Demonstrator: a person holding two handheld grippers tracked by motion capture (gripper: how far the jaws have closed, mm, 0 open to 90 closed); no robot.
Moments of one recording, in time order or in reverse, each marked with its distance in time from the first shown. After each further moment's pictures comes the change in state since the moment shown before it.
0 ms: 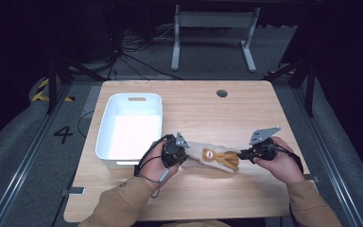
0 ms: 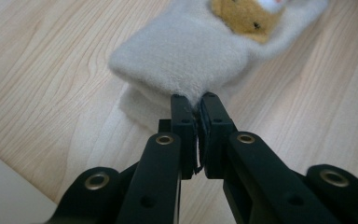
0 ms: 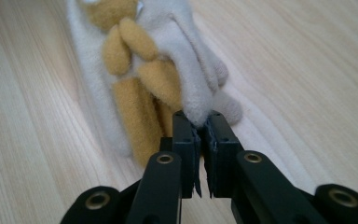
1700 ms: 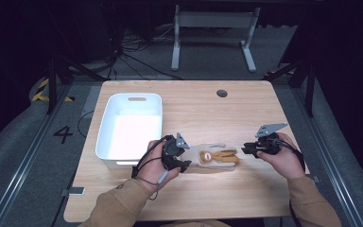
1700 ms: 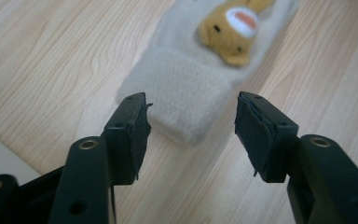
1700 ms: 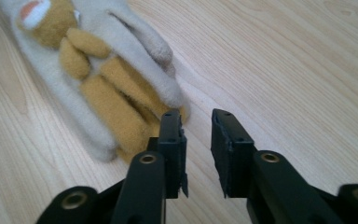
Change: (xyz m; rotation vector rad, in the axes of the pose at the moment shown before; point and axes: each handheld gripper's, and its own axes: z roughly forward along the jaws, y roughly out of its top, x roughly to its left) left arm -0.005 0.004 -0.009 0.011 0.013 -0.001; right arm -0.025 -0.013 0.000 -0.036 -0.069 0.111
